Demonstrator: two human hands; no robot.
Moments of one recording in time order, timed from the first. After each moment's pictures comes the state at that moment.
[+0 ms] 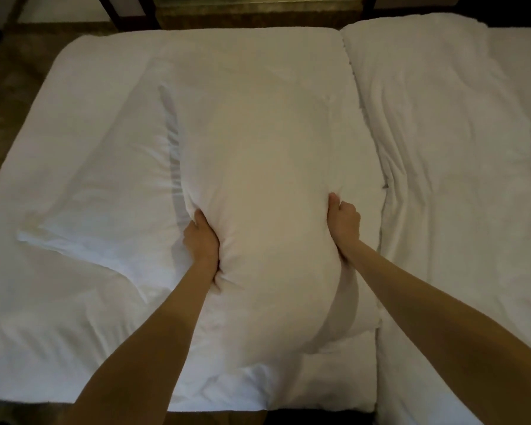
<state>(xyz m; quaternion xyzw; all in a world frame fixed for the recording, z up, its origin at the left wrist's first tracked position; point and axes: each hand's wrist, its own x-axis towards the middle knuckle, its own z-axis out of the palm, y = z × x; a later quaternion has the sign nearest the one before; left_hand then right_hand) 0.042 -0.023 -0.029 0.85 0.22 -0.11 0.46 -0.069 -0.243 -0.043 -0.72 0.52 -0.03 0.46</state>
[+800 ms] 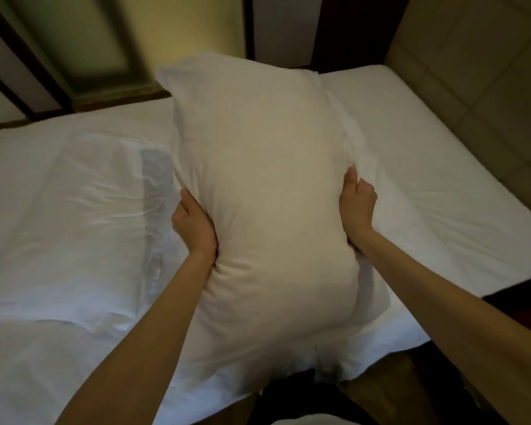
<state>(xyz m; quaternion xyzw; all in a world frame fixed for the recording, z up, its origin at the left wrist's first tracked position) -0.122 -0.109 0.112 0.76 0.00 -0.04 0.65 -0.299 -0.290 0.111 -0.66 0.53 -0.35 0.41</state>
